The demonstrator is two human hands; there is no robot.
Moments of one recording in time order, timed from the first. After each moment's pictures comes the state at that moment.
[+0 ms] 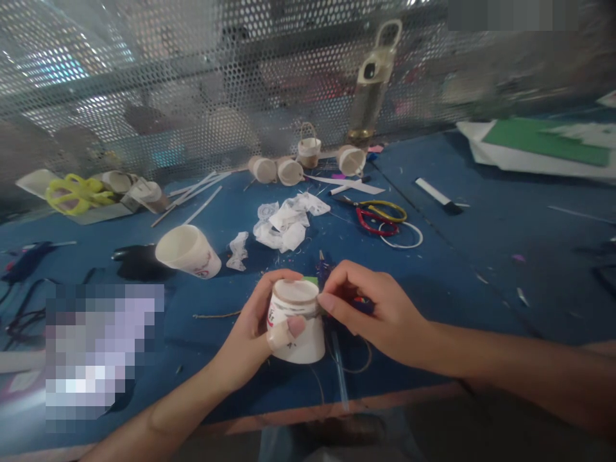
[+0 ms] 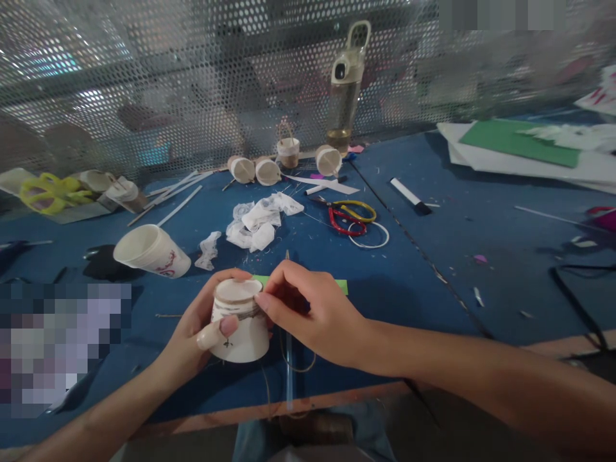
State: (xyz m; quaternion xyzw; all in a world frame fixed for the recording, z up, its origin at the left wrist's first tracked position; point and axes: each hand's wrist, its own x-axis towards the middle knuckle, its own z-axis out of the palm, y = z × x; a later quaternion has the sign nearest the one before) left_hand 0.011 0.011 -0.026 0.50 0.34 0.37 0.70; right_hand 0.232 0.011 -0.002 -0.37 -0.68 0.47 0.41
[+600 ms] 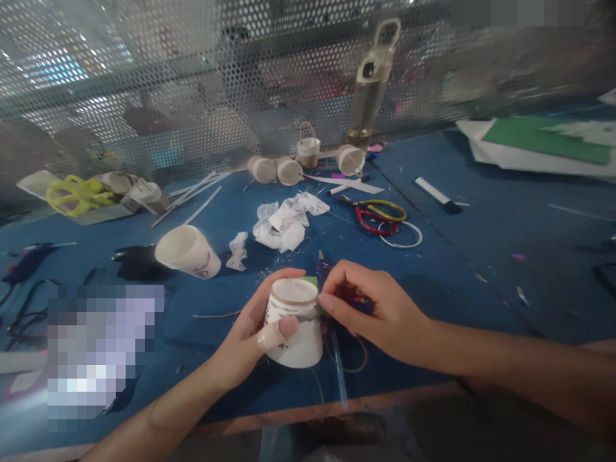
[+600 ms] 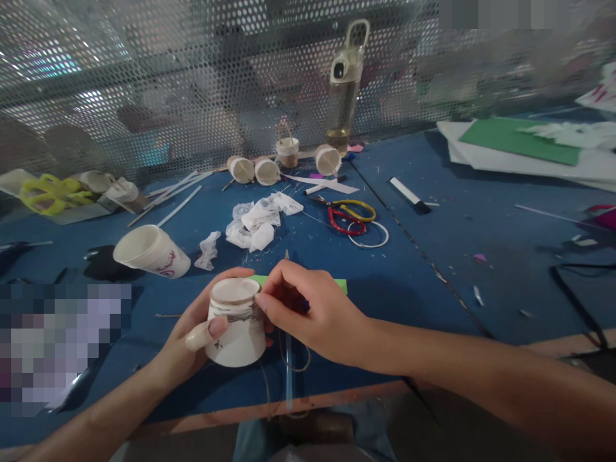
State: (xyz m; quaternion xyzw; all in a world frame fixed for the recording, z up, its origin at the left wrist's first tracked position) left_hand 0.008 0.012 -0.022 0.49 0.30 0.34 0.74; right_hand 0.234 0.012 0.002 -0.36 -0.68 0.49 0.40
